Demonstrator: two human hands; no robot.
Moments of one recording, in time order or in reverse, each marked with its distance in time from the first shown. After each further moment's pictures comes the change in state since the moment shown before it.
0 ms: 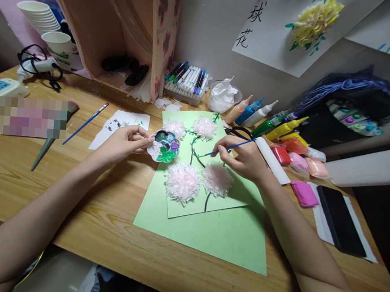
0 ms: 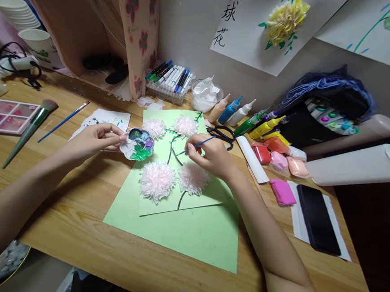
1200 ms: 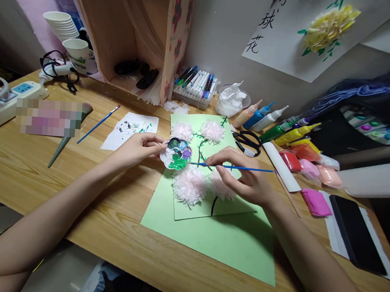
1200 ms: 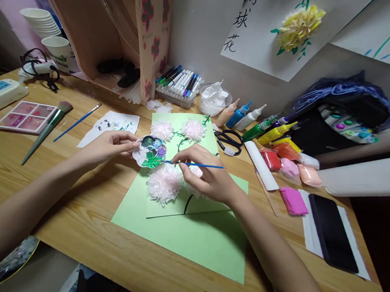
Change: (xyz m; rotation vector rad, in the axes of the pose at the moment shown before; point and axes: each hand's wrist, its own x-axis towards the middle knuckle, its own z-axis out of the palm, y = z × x) left_hand -0.008 0.005 0.010 -0.051 -0.070 -0.001; right_hand -0.003 -0.042 0.007 0.262 -0.035 -0.054
